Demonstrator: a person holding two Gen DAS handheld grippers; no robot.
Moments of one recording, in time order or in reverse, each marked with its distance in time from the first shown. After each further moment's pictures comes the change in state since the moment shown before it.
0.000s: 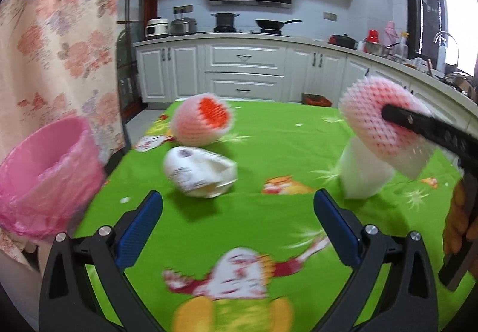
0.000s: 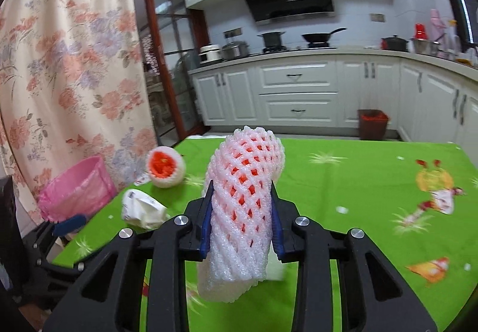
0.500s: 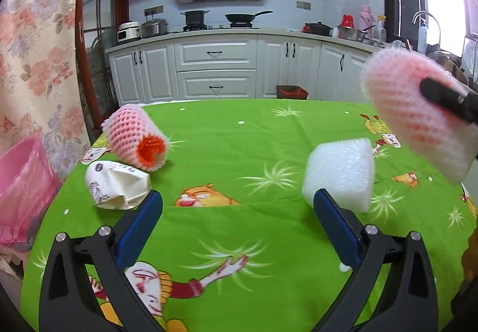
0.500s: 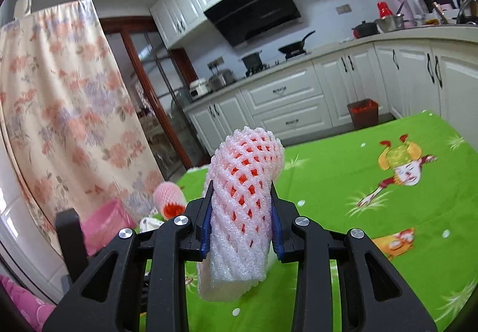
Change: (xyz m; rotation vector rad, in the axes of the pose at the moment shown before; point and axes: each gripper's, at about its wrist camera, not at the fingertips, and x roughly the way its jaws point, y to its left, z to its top) left arm 0.025 -0.097 0.002 0.086 0.027 -0.063; right arm -0.081 -0.079 -0.007 0.230 -0.138 0.070
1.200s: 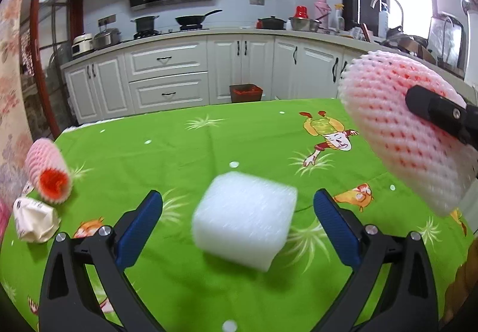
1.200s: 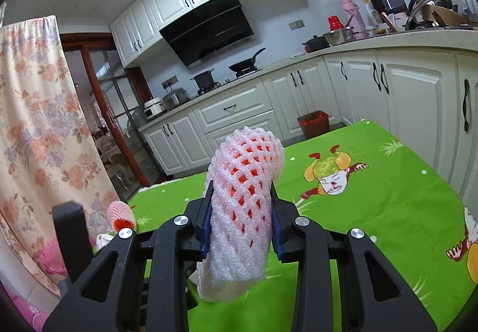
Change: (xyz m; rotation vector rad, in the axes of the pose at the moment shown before) left arm 0.049 -0.116 0.024 0.114 0.001 -0.167; right arm -0.035 -0.061 0.001 0.048 -0.063 -0.226
